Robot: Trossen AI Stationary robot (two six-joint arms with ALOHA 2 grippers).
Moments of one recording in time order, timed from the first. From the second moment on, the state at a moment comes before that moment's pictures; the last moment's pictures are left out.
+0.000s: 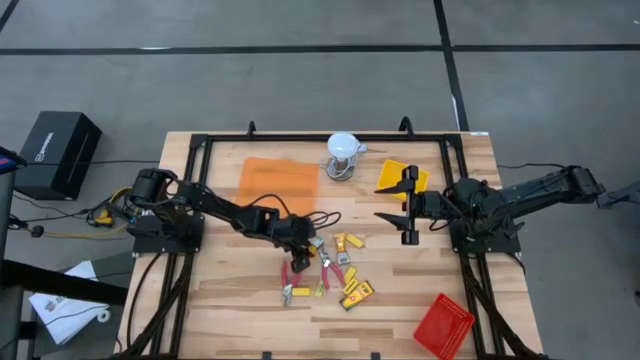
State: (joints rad) left arm -0.14 1.73 0.90 -0.08 0.00 -0.48; right arm 0.18 0.89 0.51 0.61 0.16 -0.29
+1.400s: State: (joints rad) left arm -0.14 1.87 0.91 -0.07 -0.15 -0.57; right arm 0.24 0.89 0.51 0.61 0.15 -0.31
